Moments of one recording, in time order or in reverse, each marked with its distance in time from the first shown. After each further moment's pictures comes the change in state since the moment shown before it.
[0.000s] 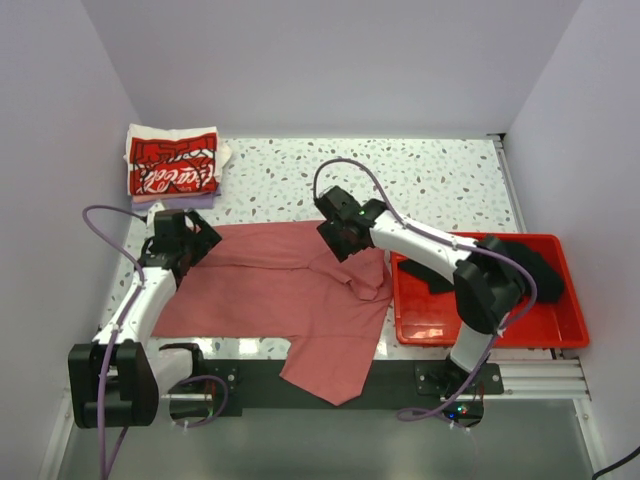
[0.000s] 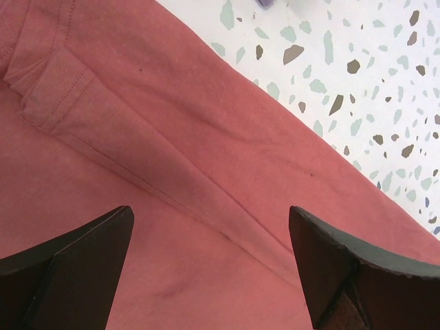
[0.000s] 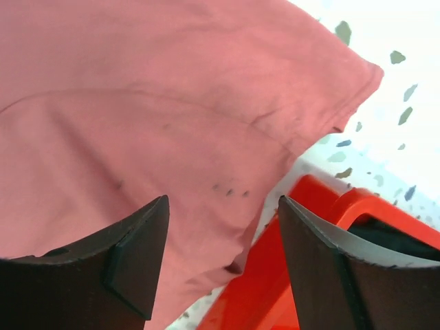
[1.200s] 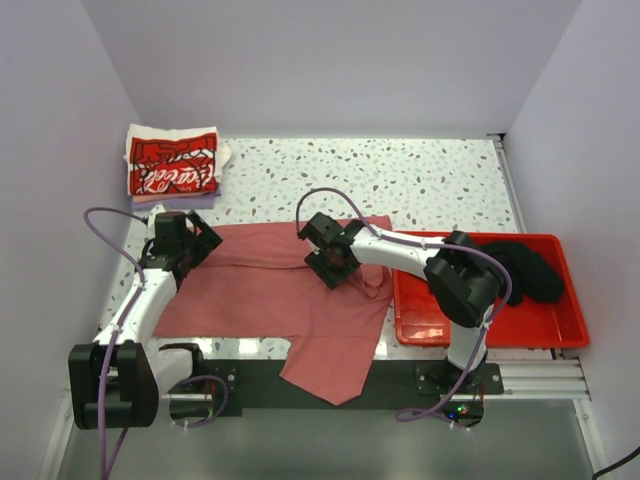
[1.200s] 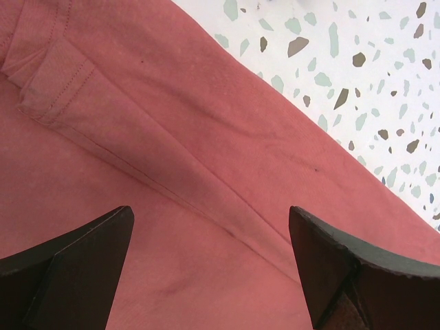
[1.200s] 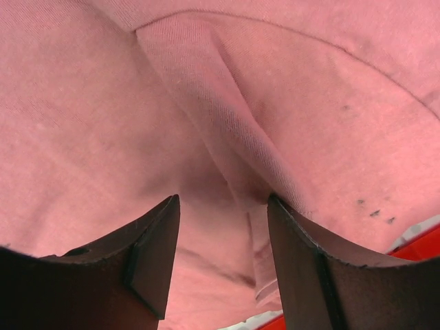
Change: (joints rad) left arm 0.000 -0.011 -0.016 0.002 0.008 0.000; right arm 0.095 0.069 -0.114 0.078 -0.272 -0.004
